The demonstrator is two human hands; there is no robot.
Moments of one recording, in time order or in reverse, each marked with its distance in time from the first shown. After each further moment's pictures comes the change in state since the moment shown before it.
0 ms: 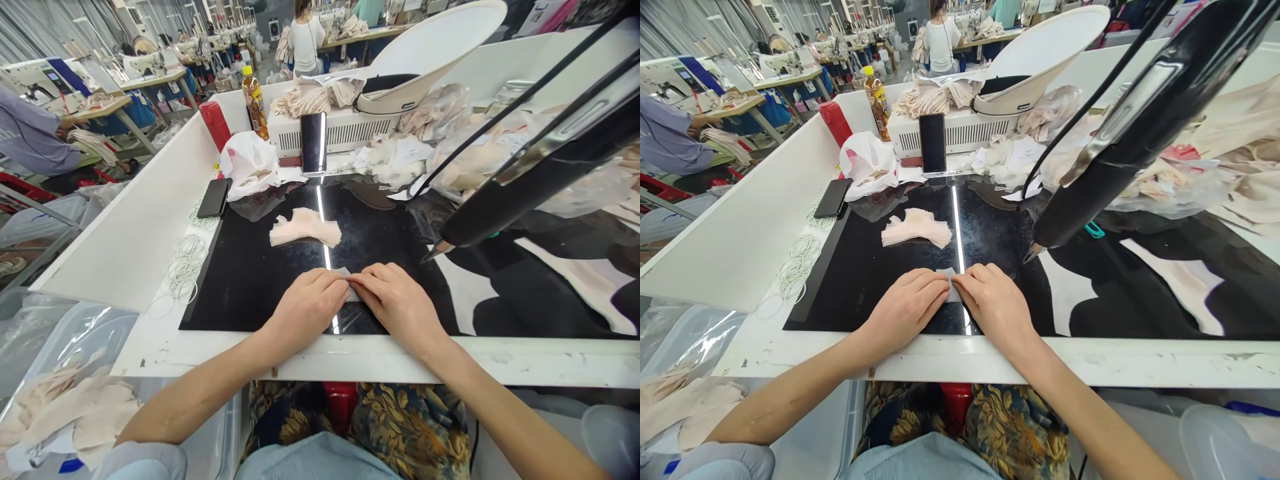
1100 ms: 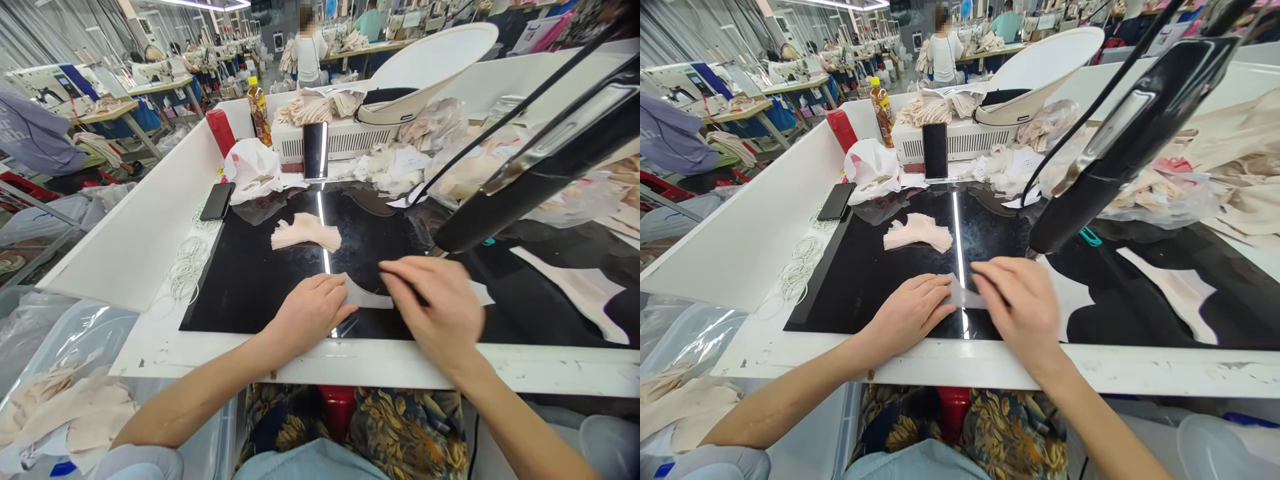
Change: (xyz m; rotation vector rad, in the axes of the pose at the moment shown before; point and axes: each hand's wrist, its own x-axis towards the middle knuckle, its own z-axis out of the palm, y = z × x) left_hand -0.001 0.001 0.006 -0.006 -0.053 -0.001; right_hand -0.007 0.006 -0.028 0.016 0.433 0.039
